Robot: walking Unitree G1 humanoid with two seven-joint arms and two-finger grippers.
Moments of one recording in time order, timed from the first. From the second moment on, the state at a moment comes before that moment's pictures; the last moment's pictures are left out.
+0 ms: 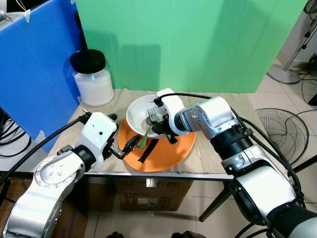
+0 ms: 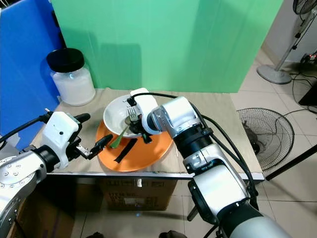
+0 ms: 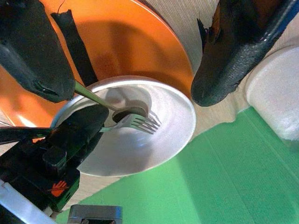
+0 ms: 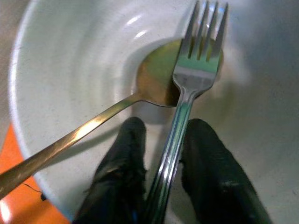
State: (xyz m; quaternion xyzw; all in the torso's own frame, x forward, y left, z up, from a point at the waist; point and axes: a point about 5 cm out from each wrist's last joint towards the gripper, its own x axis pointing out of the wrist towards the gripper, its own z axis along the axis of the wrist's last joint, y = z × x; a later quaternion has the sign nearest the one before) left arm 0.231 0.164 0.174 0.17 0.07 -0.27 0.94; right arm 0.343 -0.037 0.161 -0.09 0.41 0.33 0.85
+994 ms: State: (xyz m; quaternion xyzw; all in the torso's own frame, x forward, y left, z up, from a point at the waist) left arm 0.236 0.161 0.182 0.18 0.05 -0.27 0.94; right arm 0.362 -0.053 0.203 -0.04 0.30 0.32 0.90
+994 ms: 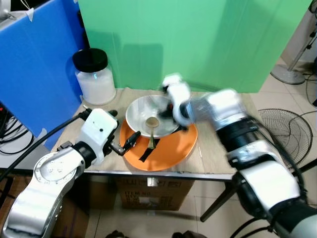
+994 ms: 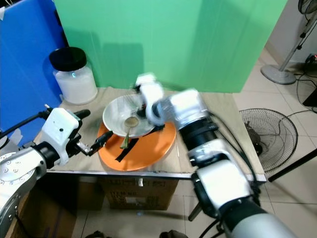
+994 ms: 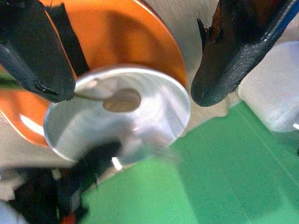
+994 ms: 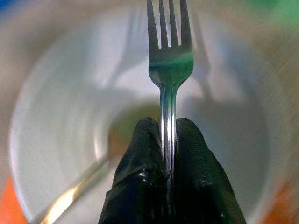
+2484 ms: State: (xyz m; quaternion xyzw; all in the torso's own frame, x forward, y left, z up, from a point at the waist) left arm 0.239 0.129 0.186 0.08 -0.04 -0.16 0.98; right arm 0.233 -0.156 0.189 0.03 -0.04 0.02 1.00
